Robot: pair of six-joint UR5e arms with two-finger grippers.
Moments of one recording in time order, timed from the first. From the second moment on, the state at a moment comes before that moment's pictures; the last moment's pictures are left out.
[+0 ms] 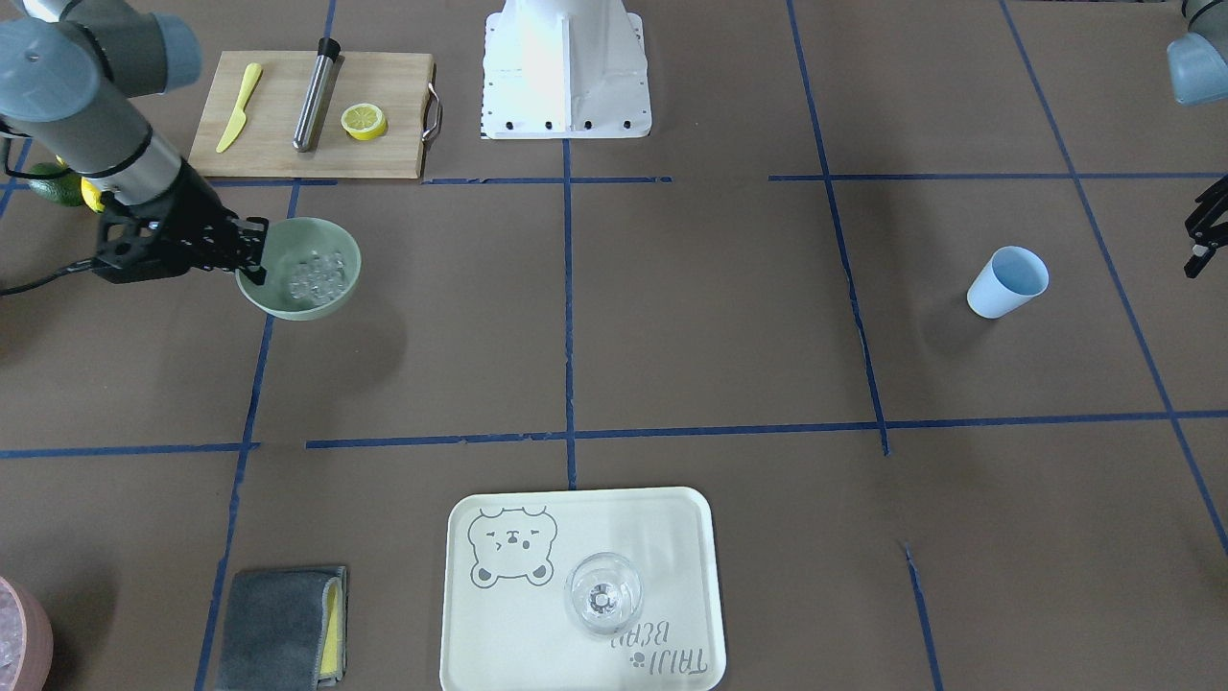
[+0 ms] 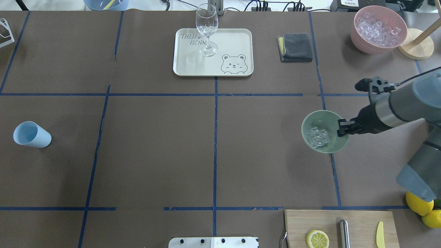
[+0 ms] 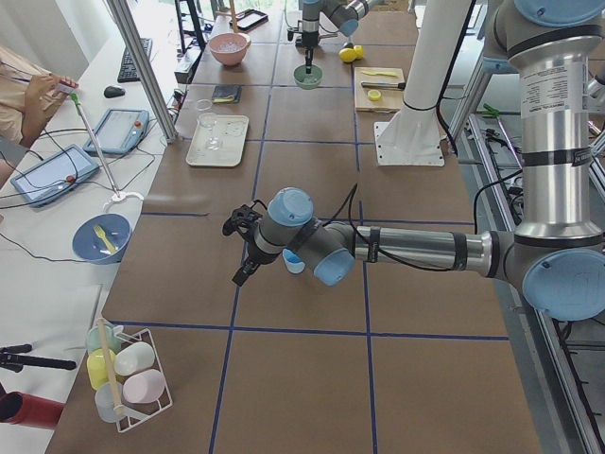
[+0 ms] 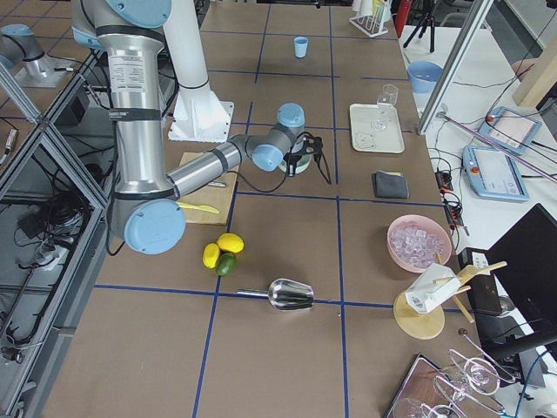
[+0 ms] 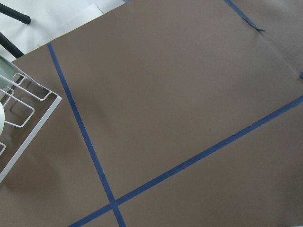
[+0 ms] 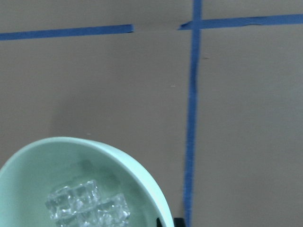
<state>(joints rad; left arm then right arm) -1.37 -1.44 -1.72 -2.29 -2.20 -0.12 0.83 -1.60 1.90 -1.09 2.17 1.00</state>
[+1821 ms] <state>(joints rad) -1.37 -1.43 -1.72 -2.29 -2.20 -0.13 1.02 -1.59 1.54 -0.83 2.42 0.81</state>
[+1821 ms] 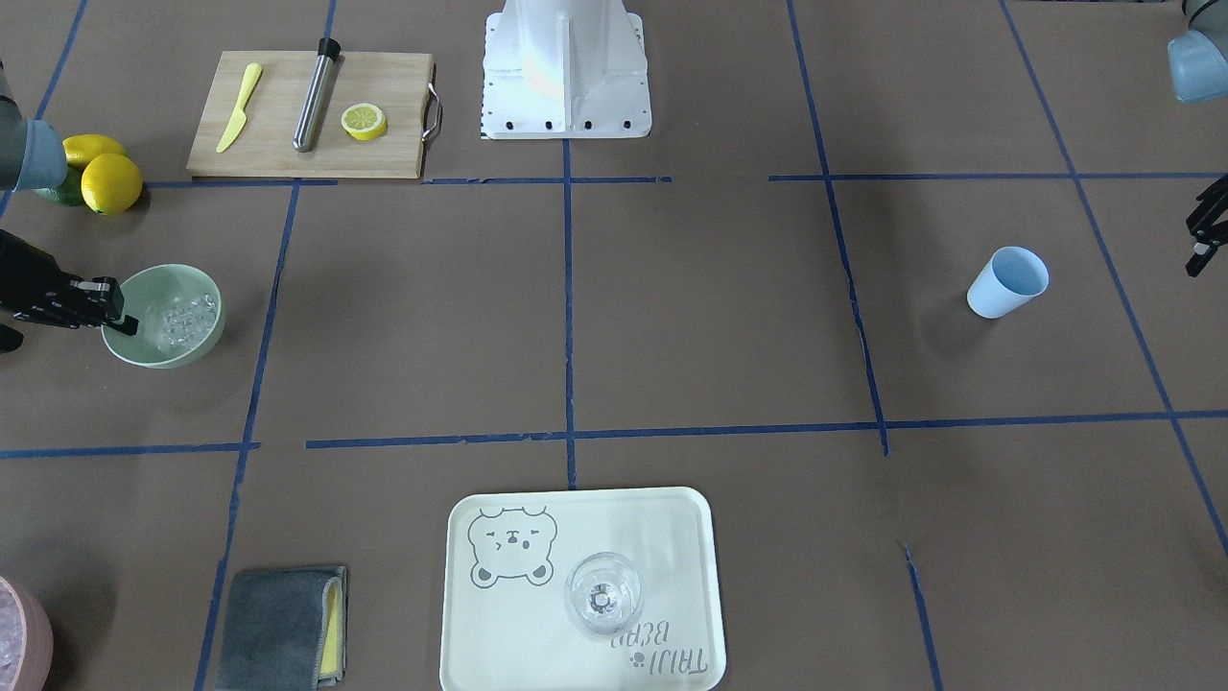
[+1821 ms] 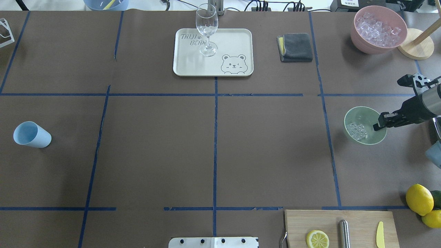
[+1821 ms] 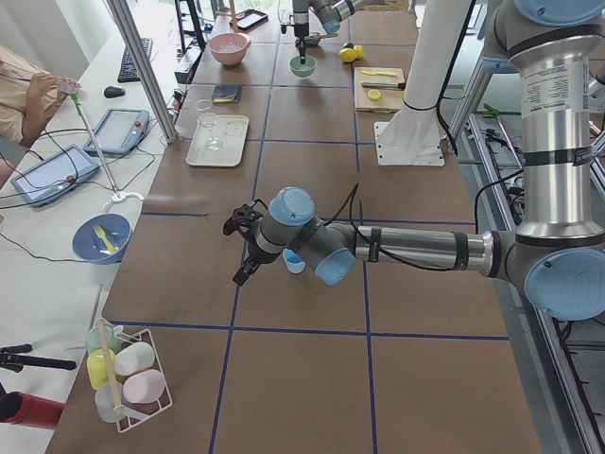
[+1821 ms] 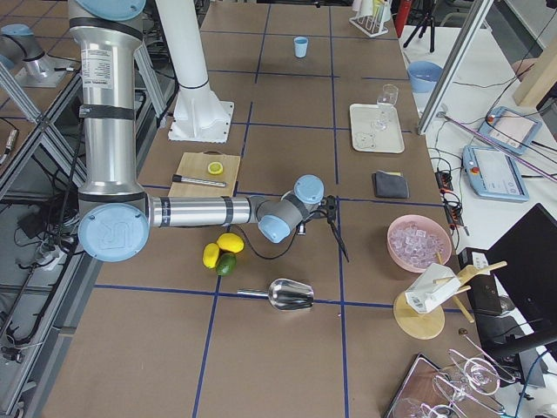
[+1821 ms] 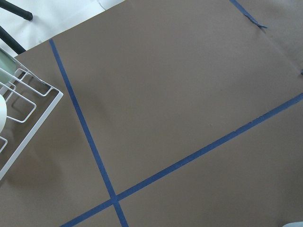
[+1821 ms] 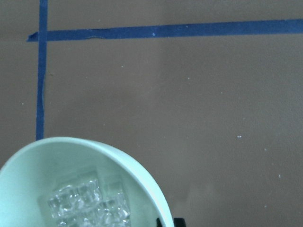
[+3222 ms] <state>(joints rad) -1.39 -1.46 -1.71 -2.20 -2.20 -0.14 1.25 -1.60 1.56 -0.86 2.57 0.74</state>
